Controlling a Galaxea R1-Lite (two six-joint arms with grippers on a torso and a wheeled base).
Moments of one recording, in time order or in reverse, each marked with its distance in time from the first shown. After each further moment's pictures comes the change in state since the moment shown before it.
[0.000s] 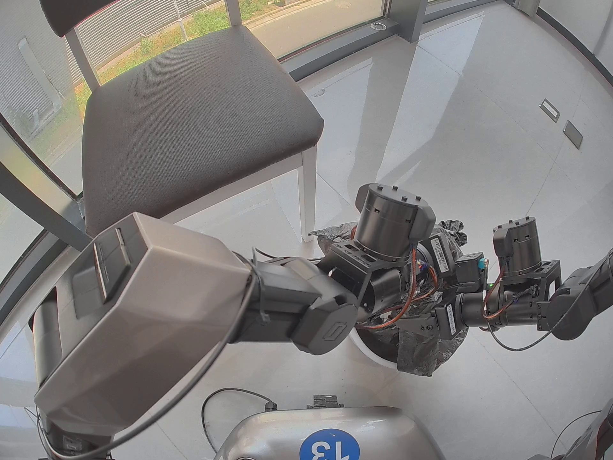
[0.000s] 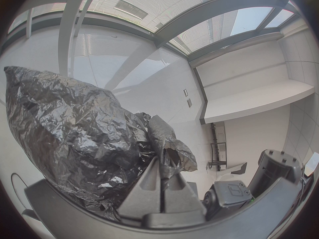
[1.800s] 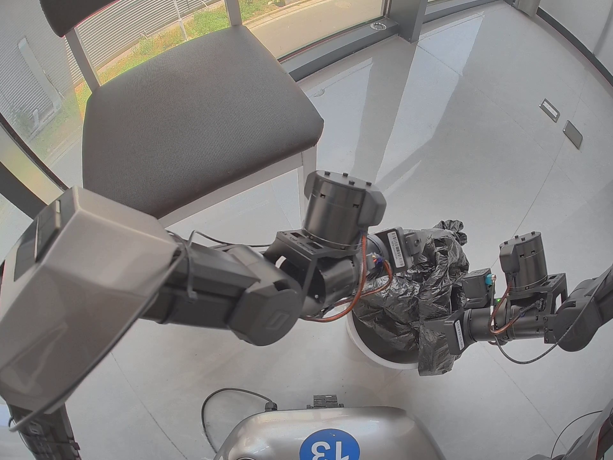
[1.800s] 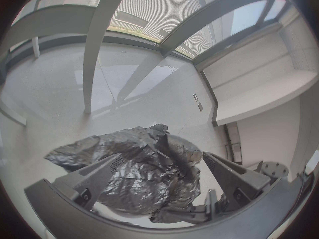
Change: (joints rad) left arm 0.073 -0.139 0.187 -0.011 0.064 0.120; right arm -0.009 -0.026 0.086 -0.003 -0.022 0.000
